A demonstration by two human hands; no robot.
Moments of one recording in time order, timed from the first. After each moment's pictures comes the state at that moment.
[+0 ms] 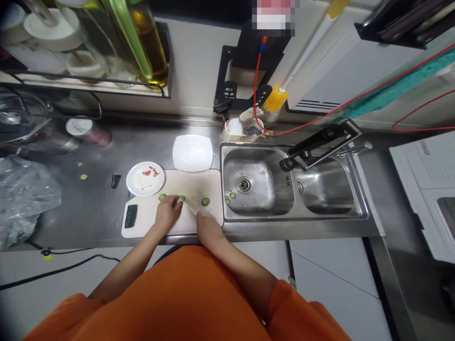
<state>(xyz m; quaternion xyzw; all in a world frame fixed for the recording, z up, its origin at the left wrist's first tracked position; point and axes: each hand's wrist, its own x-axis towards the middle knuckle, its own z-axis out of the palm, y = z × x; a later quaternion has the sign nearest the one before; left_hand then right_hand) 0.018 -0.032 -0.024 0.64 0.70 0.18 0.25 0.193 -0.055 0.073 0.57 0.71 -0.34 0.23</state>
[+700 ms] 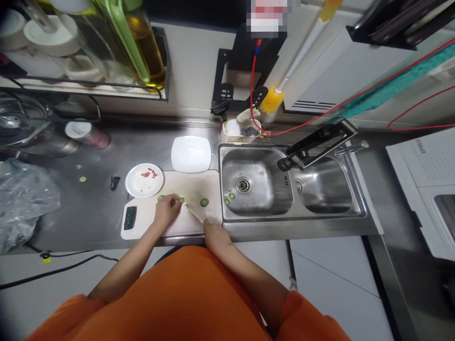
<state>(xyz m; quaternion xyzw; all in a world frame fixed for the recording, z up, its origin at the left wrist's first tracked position) 0.020 -0.021 -0.009 0.60 0.72 0.19 0.30 0.217 -0.069 0.081 0.58 0.67 -0.37 0.27</state>
